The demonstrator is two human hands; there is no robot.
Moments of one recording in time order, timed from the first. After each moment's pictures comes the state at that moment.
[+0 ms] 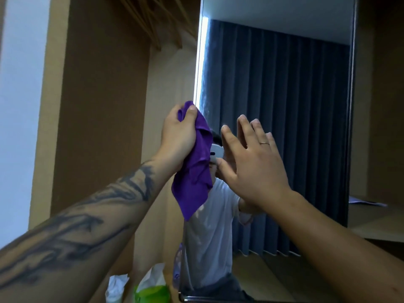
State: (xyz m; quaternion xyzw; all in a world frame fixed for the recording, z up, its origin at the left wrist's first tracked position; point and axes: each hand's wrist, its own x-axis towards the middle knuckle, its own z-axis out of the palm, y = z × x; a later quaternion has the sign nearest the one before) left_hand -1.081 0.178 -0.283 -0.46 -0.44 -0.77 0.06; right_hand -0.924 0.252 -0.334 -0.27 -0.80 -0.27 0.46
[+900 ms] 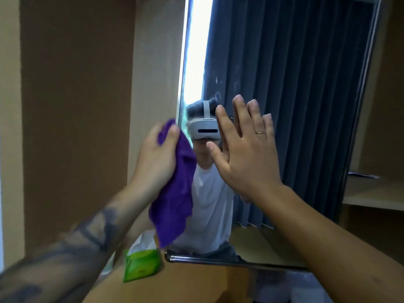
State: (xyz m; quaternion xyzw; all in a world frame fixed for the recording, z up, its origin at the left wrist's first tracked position) left_hand -1.085 0.177 -0.409 -0.44 -0.49 -0.75 0.05; right_hand -0.932 0.285 -0.394 -0.23 -0.77 -0.28 0.51
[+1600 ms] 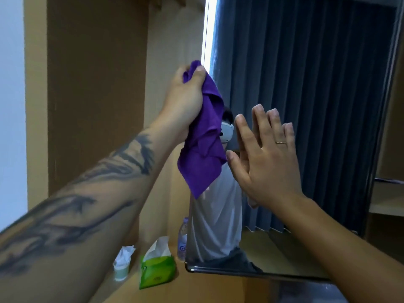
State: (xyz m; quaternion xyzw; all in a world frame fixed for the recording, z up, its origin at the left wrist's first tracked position) left_hand -1.080 0.174 -0.294 -0.47 -0.45 -0.76 0.00; right_hand -0.940 0.292 -0.399 -0.22 -0.75 -0.30 0.55
